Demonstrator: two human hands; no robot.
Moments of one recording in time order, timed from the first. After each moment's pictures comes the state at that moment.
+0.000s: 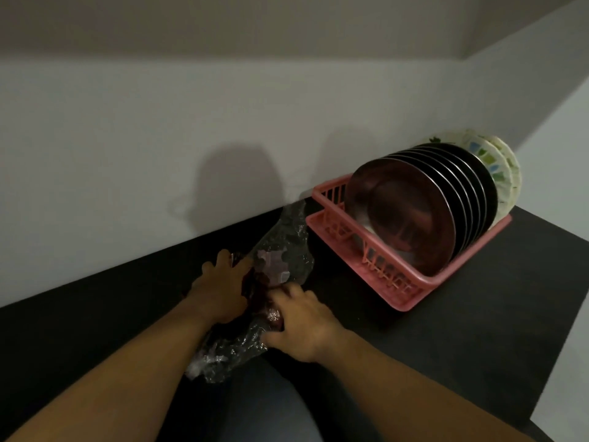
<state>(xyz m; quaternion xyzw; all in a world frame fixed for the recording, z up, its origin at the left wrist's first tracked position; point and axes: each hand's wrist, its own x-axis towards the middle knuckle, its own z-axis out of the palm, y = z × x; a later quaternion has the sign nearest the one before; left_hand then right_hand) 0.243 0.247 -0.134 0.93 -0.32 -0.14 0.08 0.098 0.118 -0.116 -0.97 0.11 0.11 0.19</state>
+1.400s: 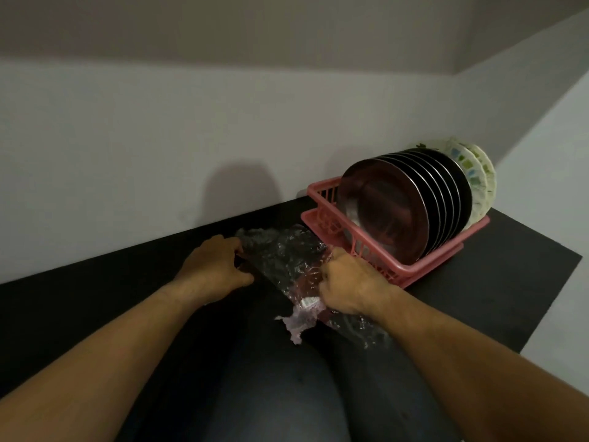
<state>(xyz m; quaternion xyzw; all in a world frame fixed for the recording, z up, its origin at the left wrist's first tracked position) 0.189 0.264 -0.062 0.93 -0.28 -0.11 0.23 0.056 0.058 -0.055 -0.99 0.13 0.07 0.03</state>
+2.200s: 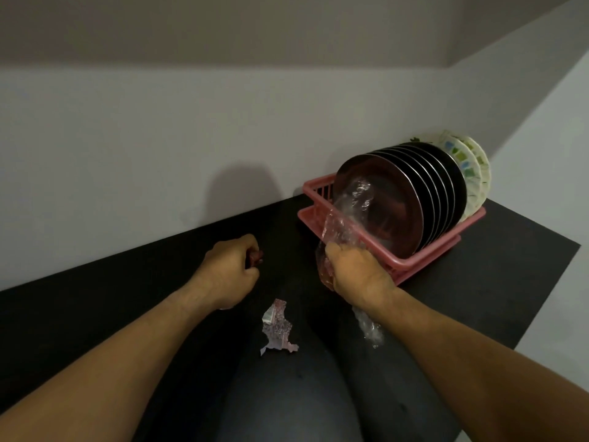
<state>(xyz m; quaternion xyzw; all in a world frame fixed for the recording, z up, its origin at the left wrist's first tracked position) 0.168 0.253 -0.057 0.89 -0.32 -0.12 0.29 0.046 0.050 -0.051 -0.99 0.16 0.00 0.06</state>
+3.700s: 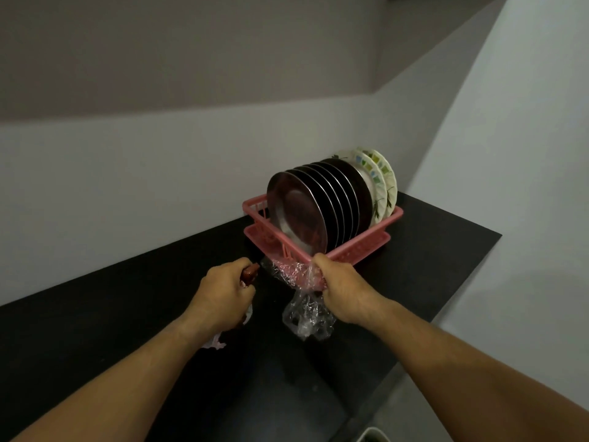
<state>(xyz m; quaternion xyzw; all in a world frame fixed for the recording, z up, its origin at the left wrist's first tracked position) 0.036 0.173 -0.031 0.88 -0.31 -0.10 0.35 -0.086 -0.017 -0.029 -0.93 0.16 -0.04 0.32</state>
